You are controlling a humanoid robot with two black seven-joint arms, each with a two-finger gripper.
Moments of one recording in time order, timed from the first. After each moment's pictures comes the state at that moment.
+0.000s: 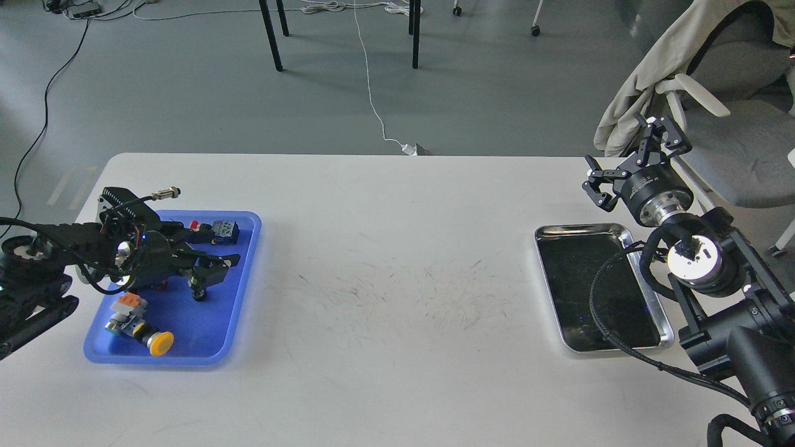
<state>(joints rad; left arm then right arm) -0.76 0.73 -0.23 -0.91 1.97 -0.03 -0.49 0.46 -0.20 1.37 0.96 -0.42 0.08 -0.03</state>
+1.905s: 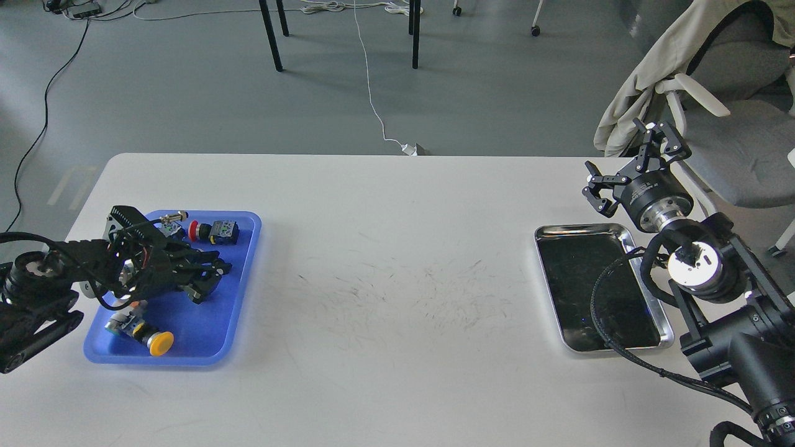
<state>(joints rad) -0.75 0.66 -0.17 -0.80 2.01 0.03 -0.49 0.43 -0.20 1.37 0.98 -0.42 0.08 -0.03</state>
